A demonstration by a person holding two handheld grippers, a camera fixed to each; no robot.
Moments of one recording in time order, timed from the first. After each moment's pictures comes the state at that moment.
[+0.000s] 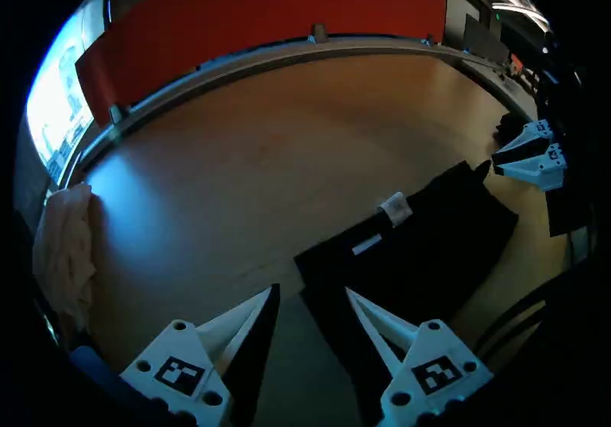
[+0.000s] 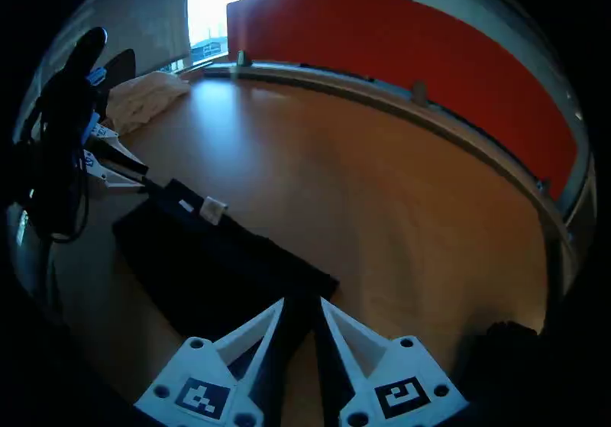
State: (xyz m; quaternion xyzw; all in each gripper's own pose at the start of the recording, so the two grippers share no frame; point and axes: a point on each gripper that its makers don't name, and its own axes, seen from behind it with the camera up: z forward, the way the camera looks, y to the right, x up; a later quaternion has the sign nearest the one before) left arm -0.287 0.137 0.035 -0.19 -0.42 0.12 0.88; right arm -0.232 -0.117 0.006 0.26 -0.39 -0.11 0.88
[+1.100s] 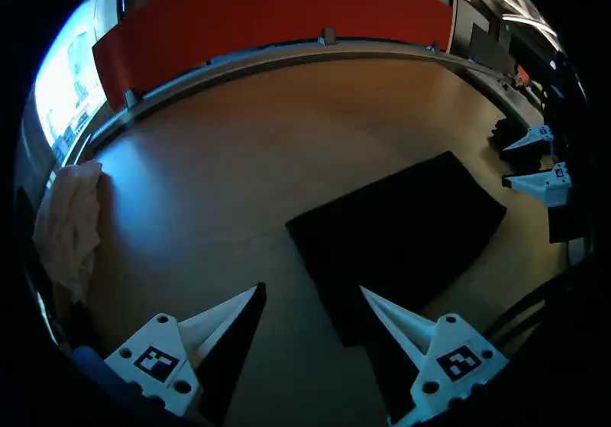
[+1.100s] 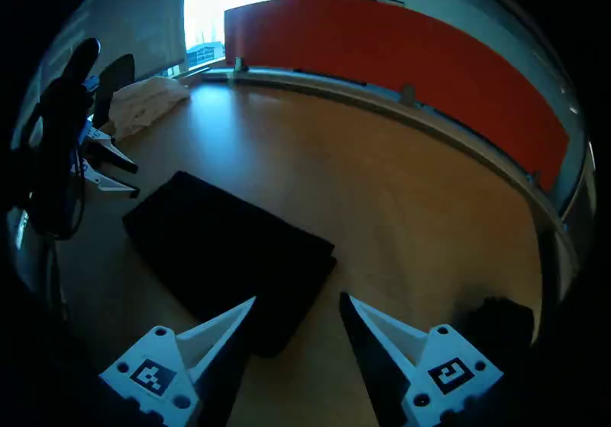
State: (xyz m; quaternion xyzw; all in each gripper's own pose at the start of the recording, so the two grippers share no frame) left arm -0.278 0.124 -0.008 -0.17 -0.43 0.09 0.88; right arm -0.216 -0.109 -0.032 0.25 -0.38 -0.10 0.89
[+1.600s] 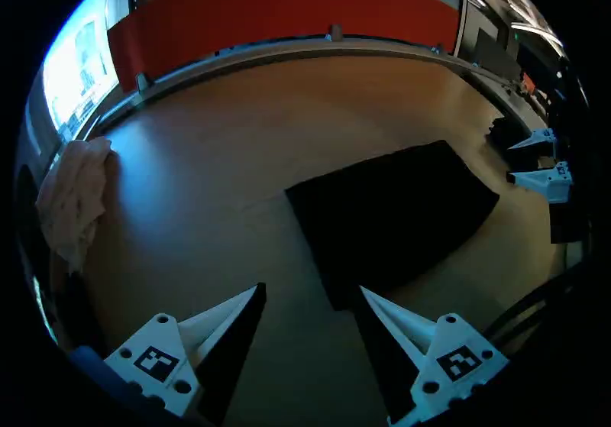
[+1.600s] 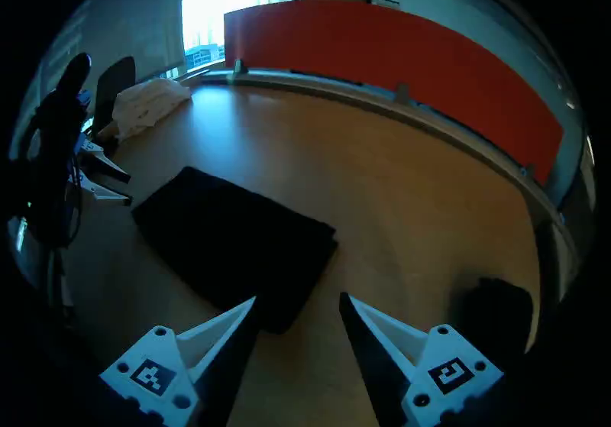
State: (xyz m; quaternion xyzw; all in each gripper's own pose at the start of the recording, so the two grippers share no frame) left arm -0.282 0.115 -0.046 -0.16 -0.44 0.07 0.88; right arm -0.212 -0.101 -0.057 0.24 -0.38 -0.09 0.89
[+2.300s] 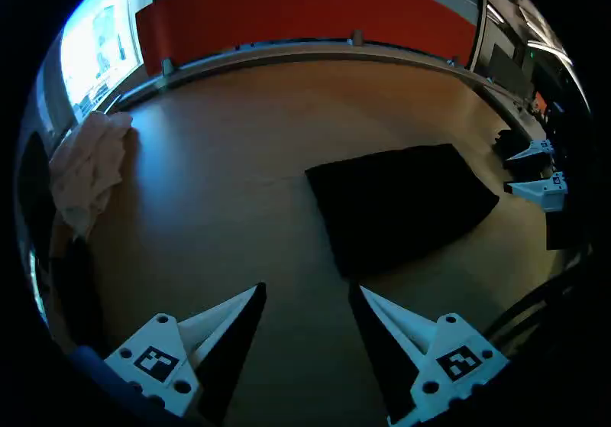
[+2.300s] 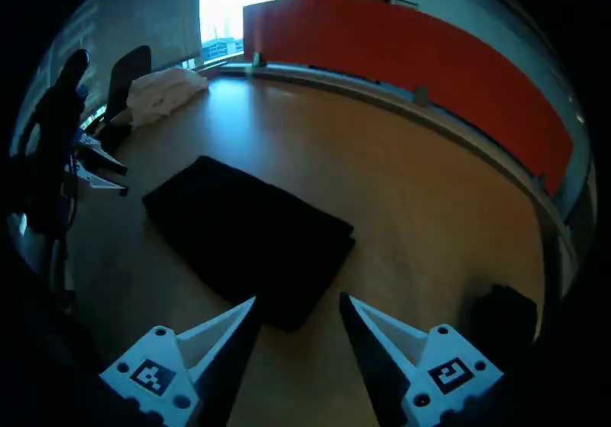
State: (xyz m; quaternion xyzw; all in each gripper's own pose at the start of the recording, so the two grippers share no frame) left arm -0.281 0.092 -0.078 -0.12 -0.44 0.04 0.89; right arm -0.222 -0.108 -0.063 0.28 -0.38 -0.11 0.87
